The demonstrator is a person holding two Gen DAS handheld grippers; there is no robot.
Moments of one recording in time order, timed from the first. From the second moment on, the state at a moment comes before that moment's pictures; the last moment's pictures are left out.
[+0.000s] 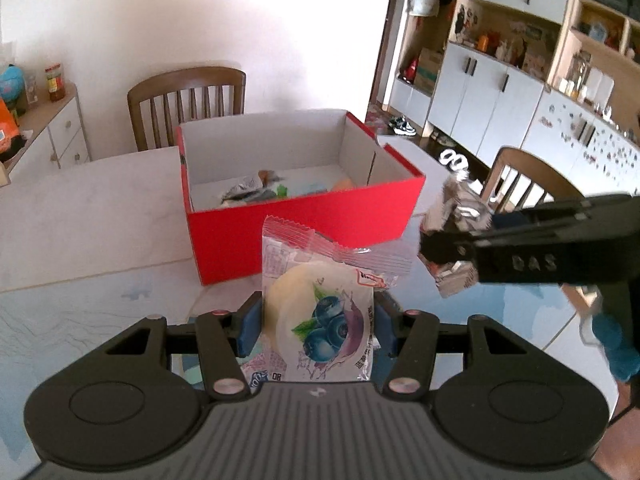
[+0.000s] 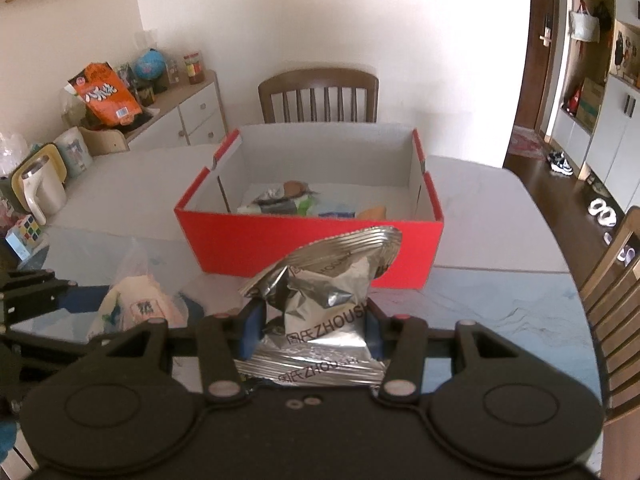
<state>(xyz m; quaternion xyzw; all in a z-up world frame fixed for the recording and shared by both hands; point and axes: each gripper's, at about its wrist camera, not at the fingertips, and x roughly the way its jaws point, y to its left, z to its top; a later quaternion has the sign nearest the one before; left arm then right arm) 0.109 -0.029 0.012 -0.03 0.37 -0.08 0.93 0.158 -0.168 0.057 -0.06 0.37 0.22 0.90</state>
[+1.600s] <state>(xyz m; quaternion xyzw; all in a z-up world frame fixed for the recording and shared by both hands) 0.275 0.001 0.074 0.01 0.38 -0.07 0.92 0.255 -0.136 0.102 -0.09 0.34 0.23 0.91</state>
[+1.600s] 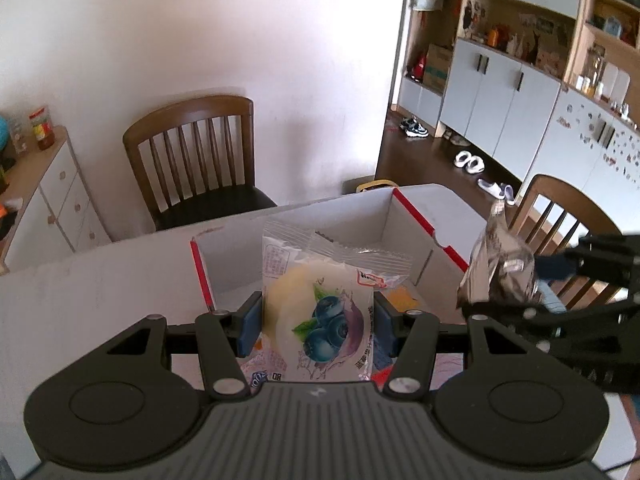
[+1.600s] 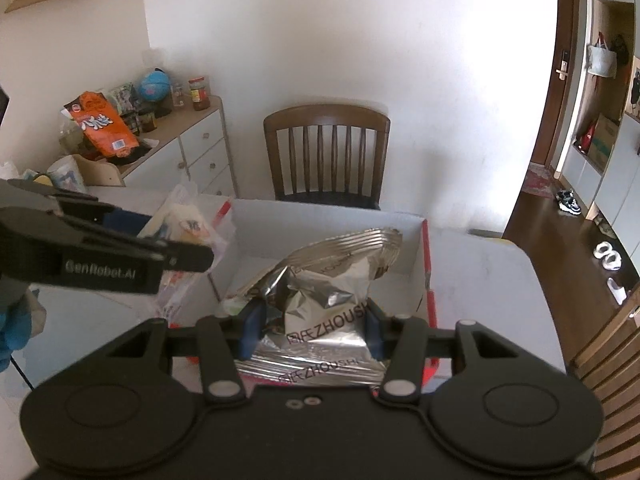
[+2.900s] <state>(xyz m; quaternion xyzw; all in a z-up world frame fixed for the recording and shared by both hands) 0.361 -0.010 -0.026 0.07 0.46 -0.09 0.88 0.398 -0.106 0.029 -0.10 0.43 0.20 0.87</state>
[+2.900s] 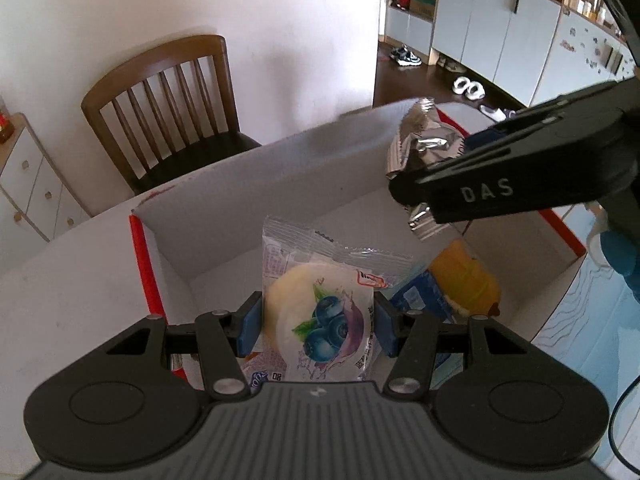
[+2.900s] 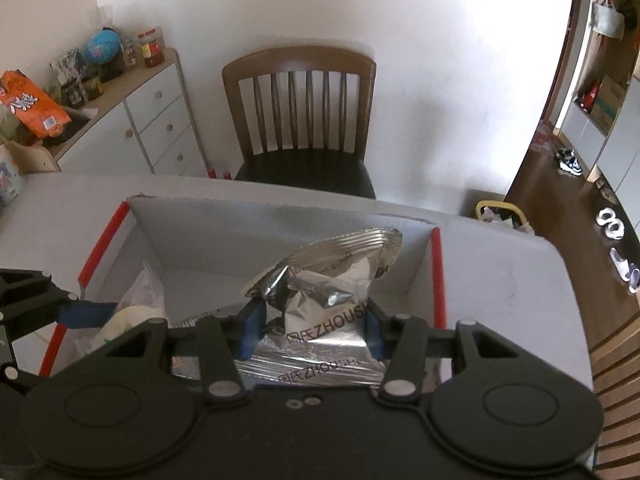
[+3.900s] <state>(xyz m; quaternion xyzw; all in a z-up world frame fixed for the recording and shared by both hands) 0.385 -0.011 -0.061 0.07 0.50 -0.11 0.86 0.418 -0.092 -0.026 -0.13 0.50 0.19 0.84</state>
